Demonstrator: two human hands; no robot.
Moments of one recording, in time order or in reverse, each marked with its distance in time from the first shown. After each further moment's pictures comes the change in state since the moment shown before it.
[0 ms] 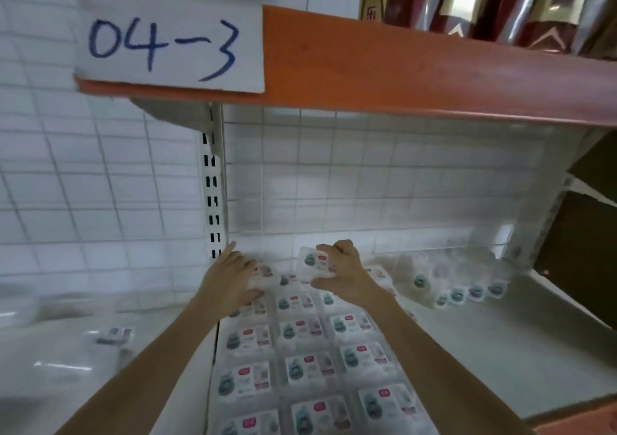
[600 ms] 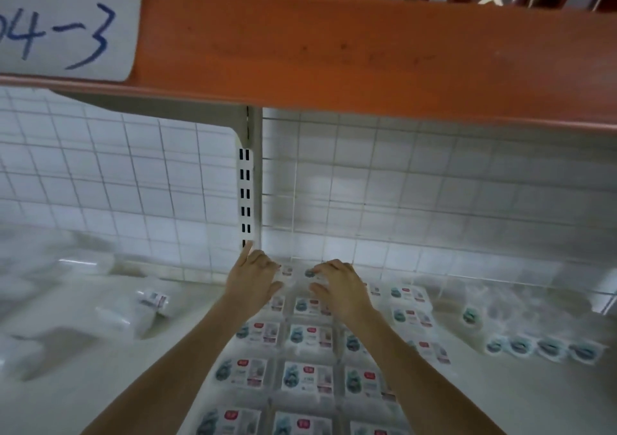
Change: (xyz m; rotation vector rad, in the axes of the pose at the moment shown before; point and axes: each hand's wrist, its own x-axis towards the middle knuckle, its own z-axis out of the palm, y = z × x) left_hand -0.006 0.029 -0.009 0.060 -0.101 -0.320; right_hand 0.032 0.004 0.046 -0.125 0.005 -0.290
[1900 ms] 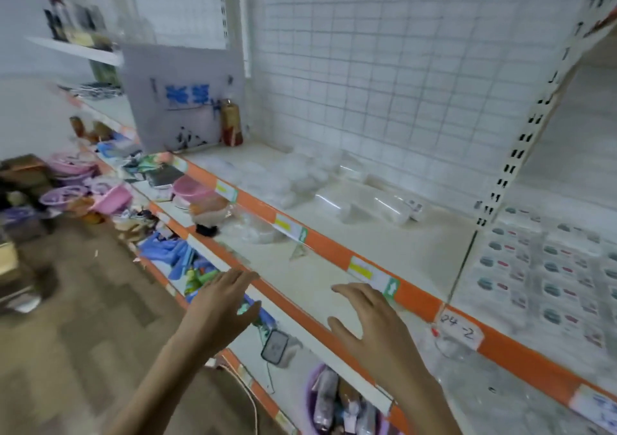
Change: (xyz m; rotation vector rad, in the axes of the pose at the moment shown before) left_hand -0.504 -0.116 -0.107 -0.281 -0.052 -0.716; right_hand -0.241 -0.329 0.052 0.344 -0.279 -0.508
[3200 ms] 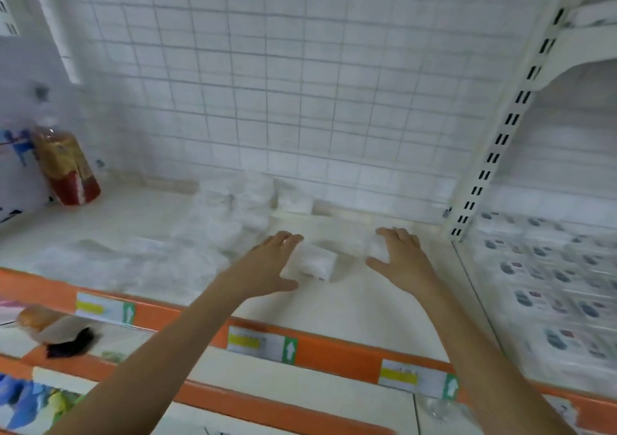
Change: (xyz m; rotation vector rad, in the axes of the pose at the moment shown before) left_hand 0.338 -0.014 0.093 -0.163 -0.430 0.639; right_hand 0.216 0.151 -0.020 -0.293 0.140 0.760
